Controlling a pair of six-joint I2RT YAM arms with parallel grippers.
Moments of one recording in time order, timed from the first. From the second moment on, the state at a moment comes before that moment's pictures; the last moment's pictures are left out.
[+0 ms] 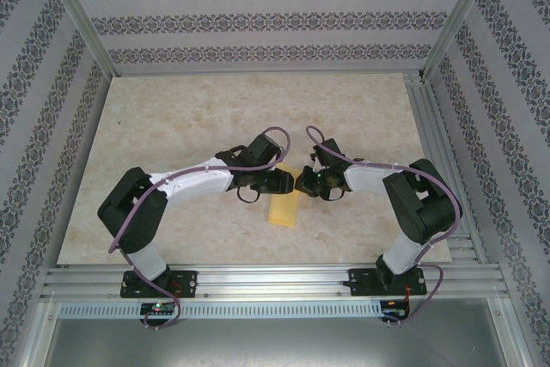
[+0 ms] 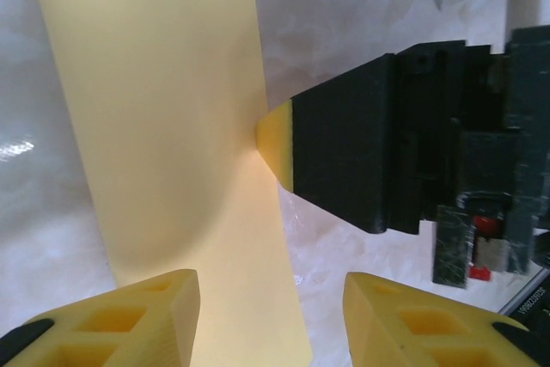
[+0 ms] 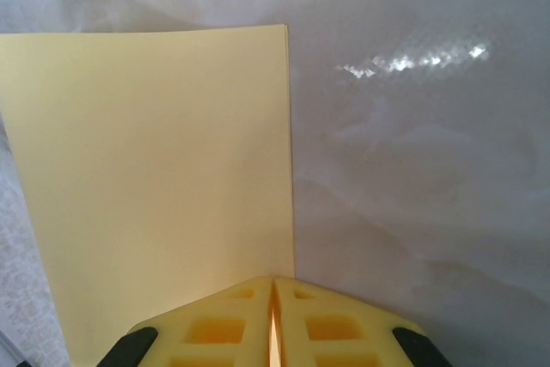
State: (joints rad) left arm -0.79 1.71 1.10 -0.38 0.28 -0.69; right arm 0.48 1.69 0.76 -0.15 -0.42 0.79
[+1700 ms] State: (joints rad) left arm -0.77 1.80 1.00 -0.34 0.25 -0.69; right arm 0.47 1.66 0.84 -0.11 -0.51 0.79
